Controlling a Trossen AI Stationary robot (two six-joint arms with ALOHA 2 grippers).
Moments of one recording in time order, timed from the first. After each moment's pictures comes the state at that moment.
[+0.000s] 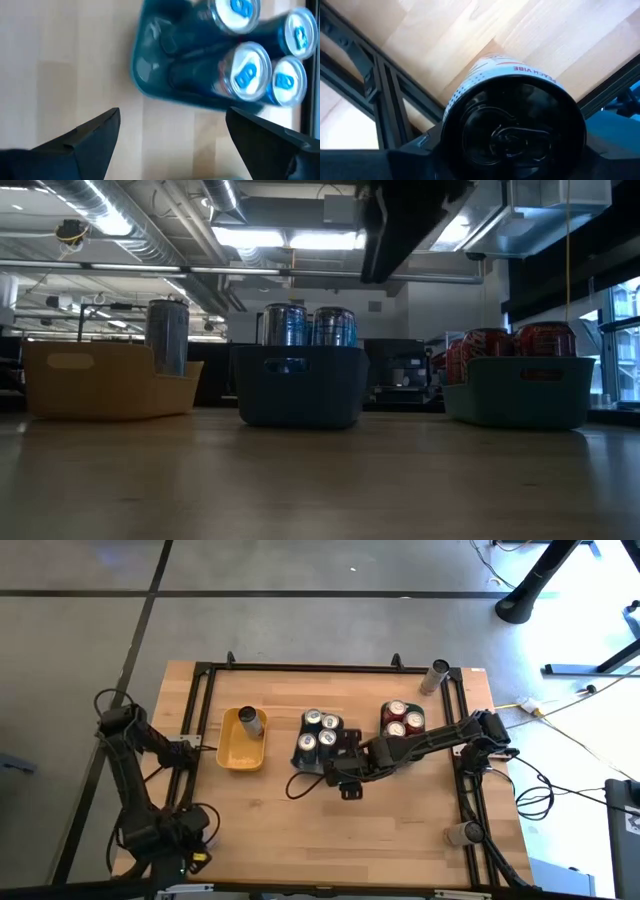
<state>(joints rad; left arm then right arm) -1.16 1.56 1.25 -1.23 -0.09 -1.95 0.26 1.87 1.69 -1.07 0.36 0.11</state>
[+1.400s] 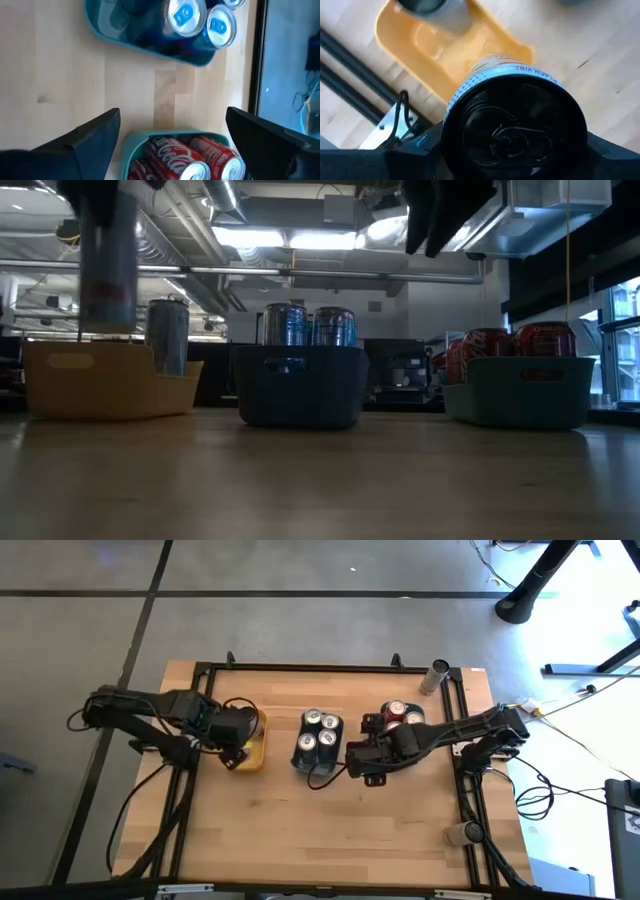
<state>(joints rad) -0.14 1.22 1.33 -1.57 -0.14 -0.91 0.26 1.72 1.67 -1.30 0.46 0.09</state>
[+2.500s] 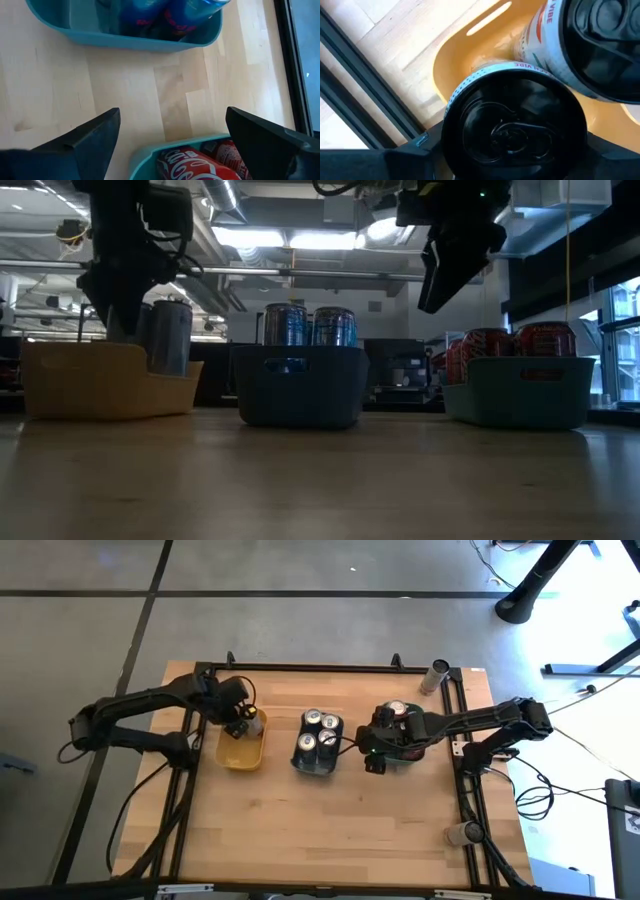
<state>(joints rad) 0.48 1.11 0.88 -1.19 -0.15 -0.43 0.10 1.51 1.22 -0.88 0.35 0.13</state>
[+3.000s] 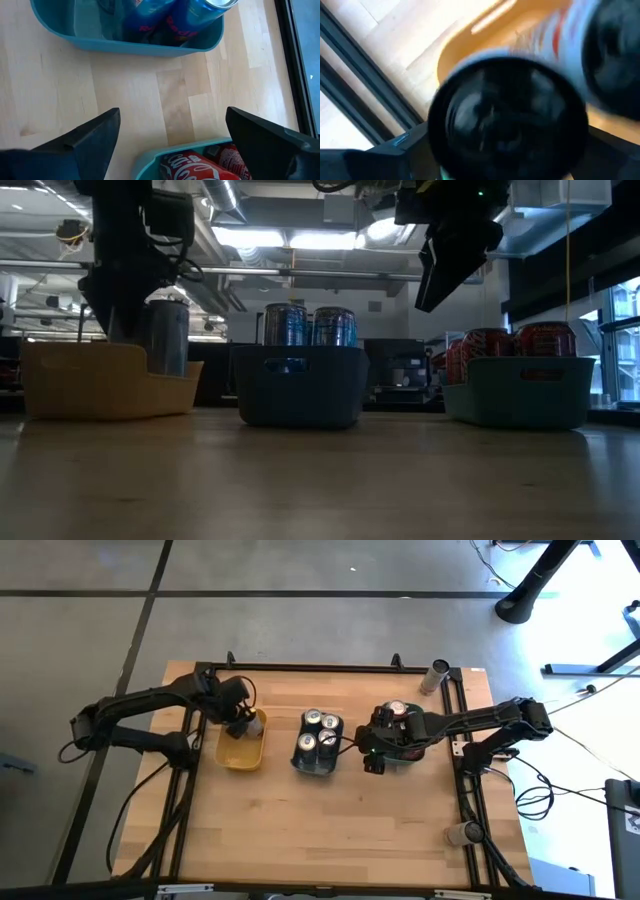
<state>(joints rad) 0.48 1.11 0.88 -1.21 -0.15 -0.41 0.10 1.51 1.22 -0.86 0.35 0.13</state>
